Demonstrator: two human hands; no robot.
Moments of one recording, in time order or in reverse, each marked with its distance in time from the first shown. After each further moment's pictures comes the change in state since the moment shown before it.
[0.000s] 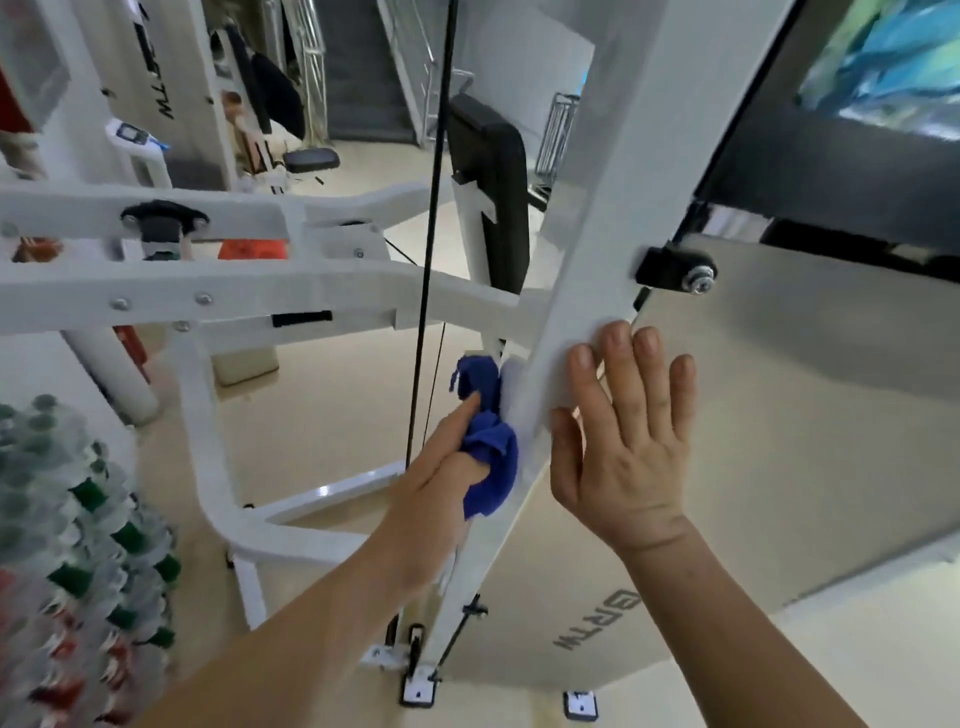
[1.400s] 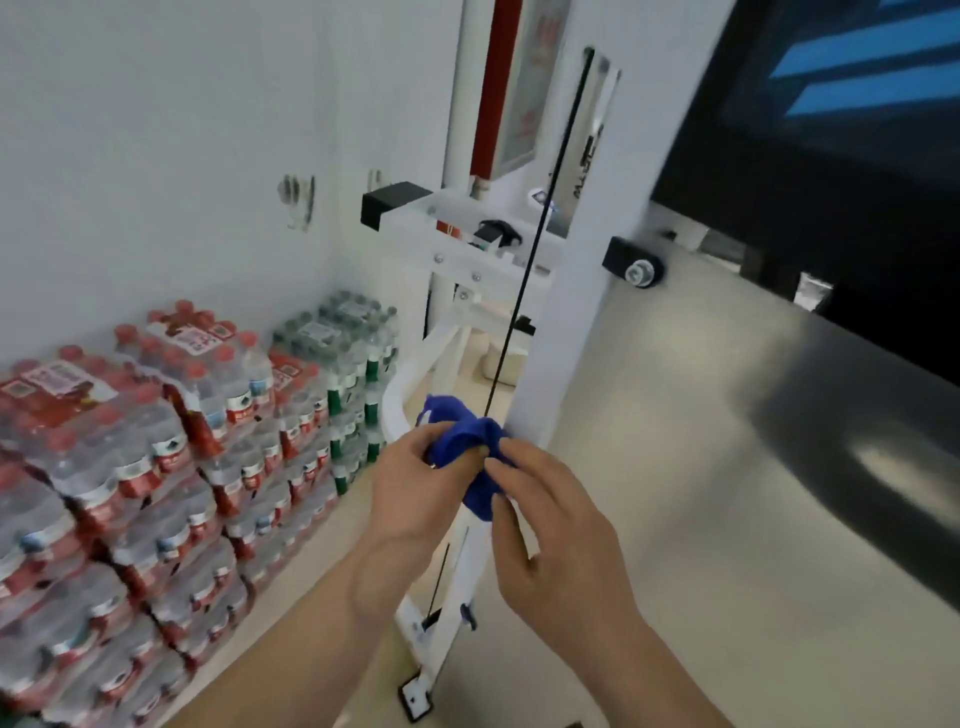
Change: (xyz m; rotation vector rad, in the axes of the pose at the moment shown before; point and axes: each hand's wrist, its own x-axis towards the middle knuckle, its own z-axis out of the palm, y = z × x) left_hand -0.031 -0.033 0.136 -0.036 1.268 0.099; right_hand -0.050 0.052 -0.018 1.285 -0.361 -0.213
